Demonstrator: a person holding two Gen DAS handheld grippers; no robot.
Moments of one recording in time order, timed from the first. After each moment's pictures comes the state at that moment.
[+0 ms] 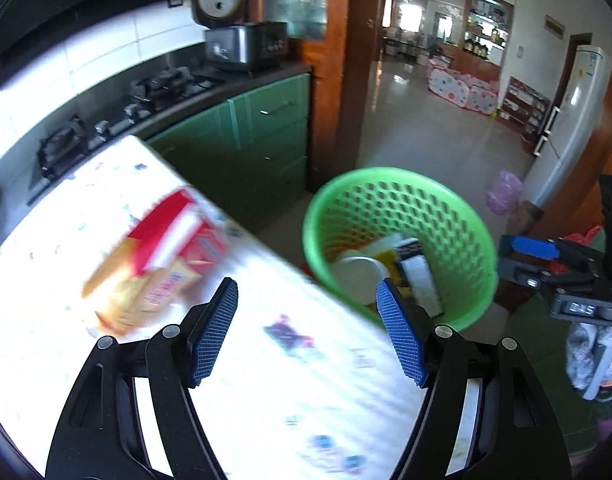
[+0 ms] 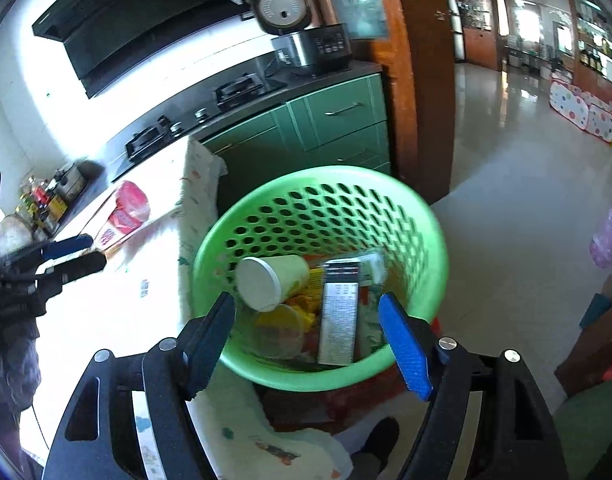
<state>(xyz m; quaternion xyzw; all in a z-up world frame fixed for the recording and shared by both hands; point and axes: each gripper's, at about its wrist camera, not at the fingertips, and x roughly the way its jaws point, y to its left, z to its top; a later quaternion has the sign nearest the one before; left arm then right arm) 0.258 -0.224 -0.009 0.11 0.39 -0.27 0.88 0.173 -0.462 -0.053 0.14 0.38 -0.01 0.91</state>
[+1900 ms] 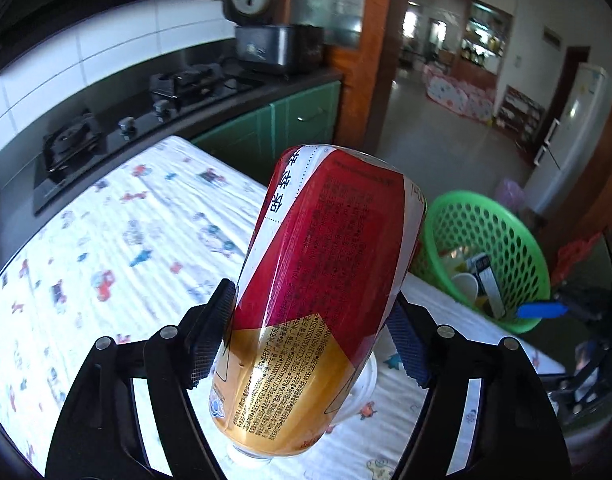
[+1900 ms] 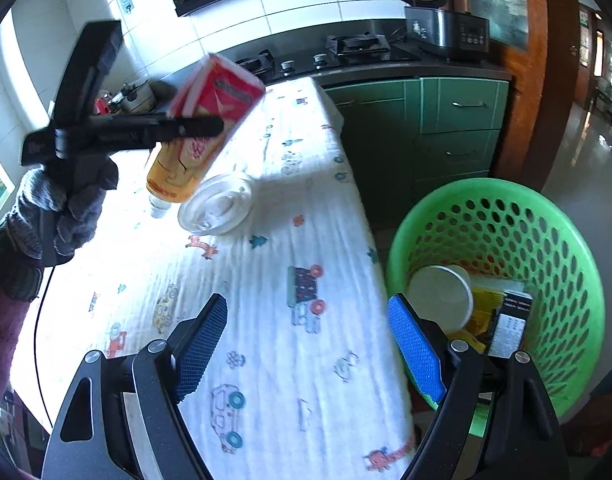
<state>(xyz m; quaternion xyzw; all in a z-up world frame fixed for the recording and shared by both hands) 0.372 -0.109 -0.006 0.09 0.39 -0.29 0.87 0.253 -0.300 -0.060 0.06 0.43 0.13 0.89</state>
